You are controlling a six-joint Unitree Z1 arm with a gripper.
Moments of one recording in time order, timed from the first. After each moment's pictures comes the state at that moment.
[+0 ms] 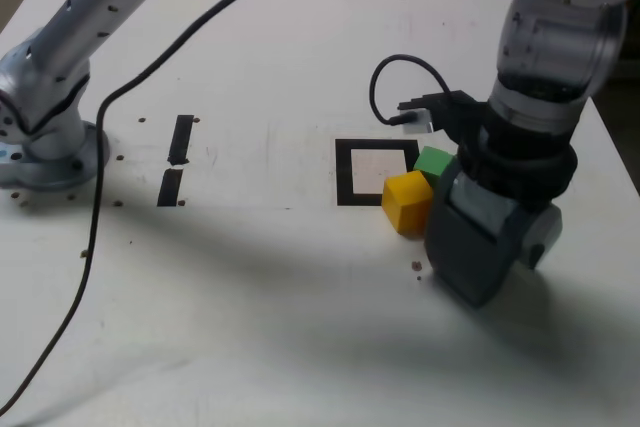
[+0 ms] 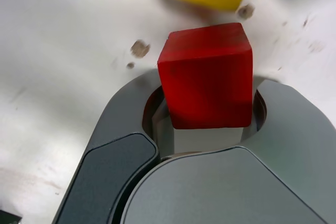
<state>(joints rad) -0.37 2.34 -1.98 1.23 -0.14 -0.93</state>
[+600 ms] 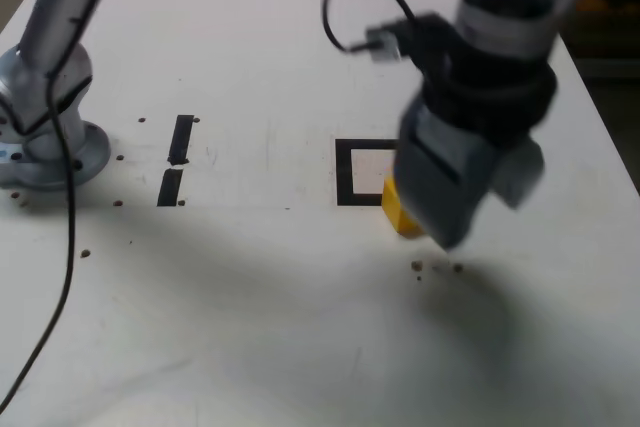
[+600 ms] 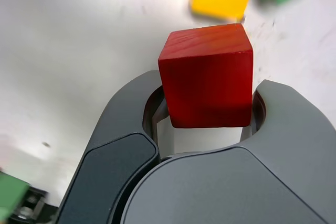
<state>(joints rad) -0.45 2.15 -2.00 1.41 0.00 -0.93</state>
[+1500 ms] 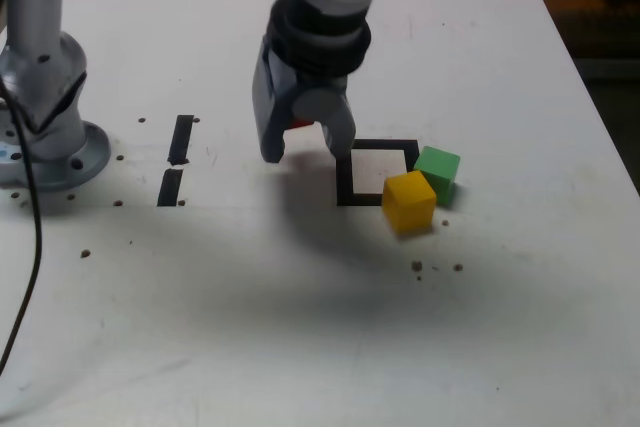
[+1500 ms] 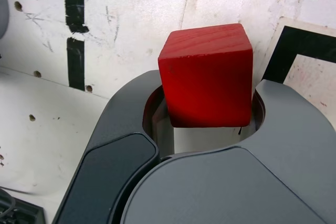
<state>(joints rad) -0.25 1.91 -1.34 1.25 0.05 -0.39</state>
